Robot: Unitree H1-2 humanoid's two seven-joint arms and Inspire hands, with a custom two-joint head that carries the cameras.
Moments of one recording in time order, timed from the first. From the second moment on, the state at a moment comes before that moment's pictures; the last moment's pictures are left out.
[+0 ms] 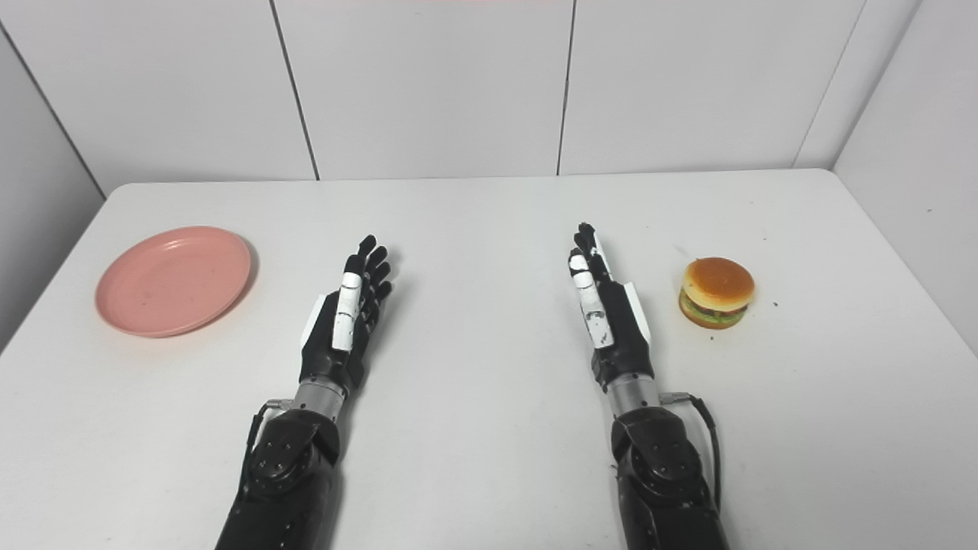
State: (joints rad) left arm -0.29 -0.09 -0.03 0.29 -0.10 -0.08 -0.06; right arm -0.28 -0.03 -0.01 0.19 0.07 -0.08 0.06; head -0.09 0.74
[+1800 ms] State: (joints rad) left arm -0.36 -0.19 -0.05 0.43 -0.06 -0.24 -0.02; right arm -0.29 -0.13 -0.08 0.26 0.16 -0.17 0.14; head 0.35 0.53
